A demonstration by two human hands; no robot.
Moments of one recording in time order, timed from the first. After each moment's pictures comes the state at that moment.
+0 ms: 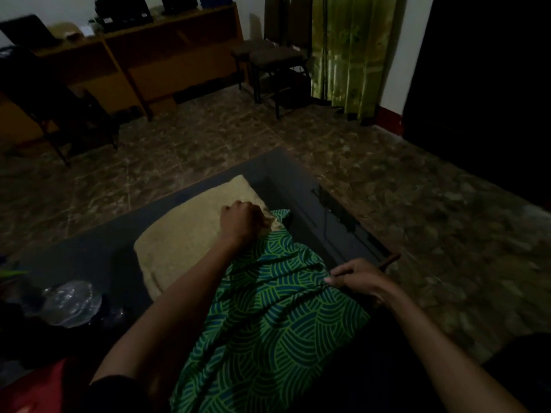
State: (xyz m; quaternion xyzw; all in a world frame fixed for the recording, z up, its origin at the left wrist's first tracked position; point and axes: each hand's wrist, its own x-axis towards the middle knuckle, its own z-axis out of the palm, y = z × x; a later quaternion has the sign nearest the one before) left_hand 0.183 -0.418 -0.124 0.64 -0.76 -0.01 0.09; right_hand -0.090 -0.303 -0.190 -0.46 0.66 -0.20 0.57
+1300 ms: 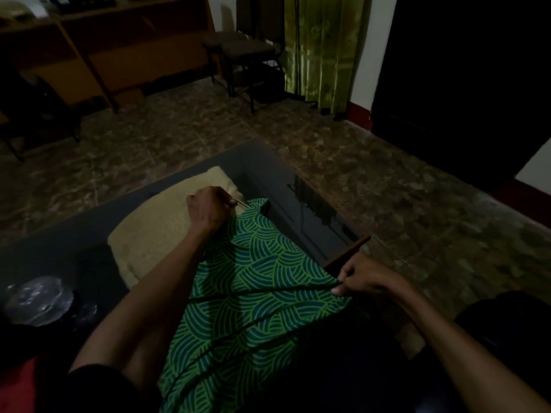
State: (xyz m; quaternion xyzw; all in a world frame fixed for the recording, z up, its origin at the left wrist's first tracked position) left_hand 0.191 -0.404 -0.104 0.70 -0.69 -0.05 0.19; right_hand -0.125 -0.250 -0.154 -0.60 0.68 -0.06 0.42
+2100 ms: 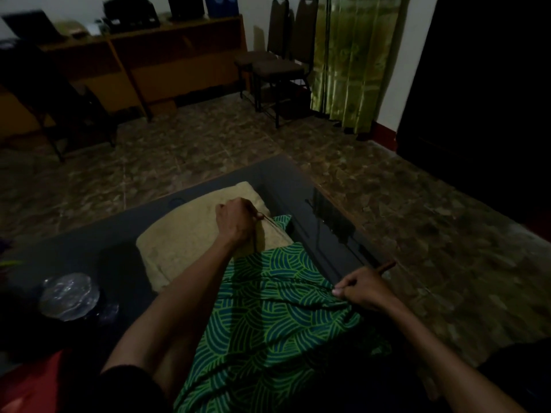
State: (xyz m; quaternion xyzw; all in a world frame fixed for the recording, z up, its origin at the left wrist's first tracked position) left_hand 0.192 -0.409 -0.102 0.70 -0.68 -0.07 0.19; right_hand -0.086 -0.276 -0.168 -0.56 0.71 -0.15 0.40
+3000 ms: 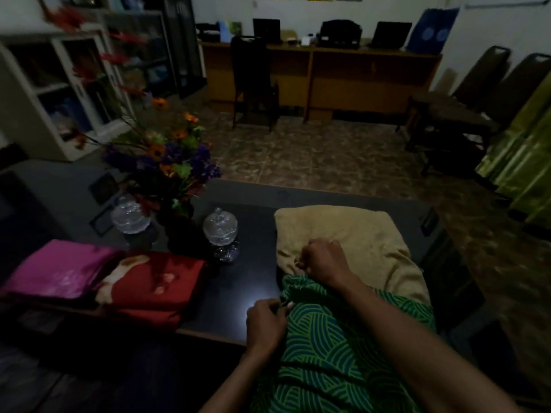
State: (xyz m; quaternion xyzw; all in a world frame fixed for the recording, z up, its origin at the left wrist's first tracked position) left_hand 0.299 -0.164 -0.207 0.80 -0.32 -0.22 0.46; right_hand 0.228 -0.343 -0.128 -0.94 0.34 -0.07 0.03
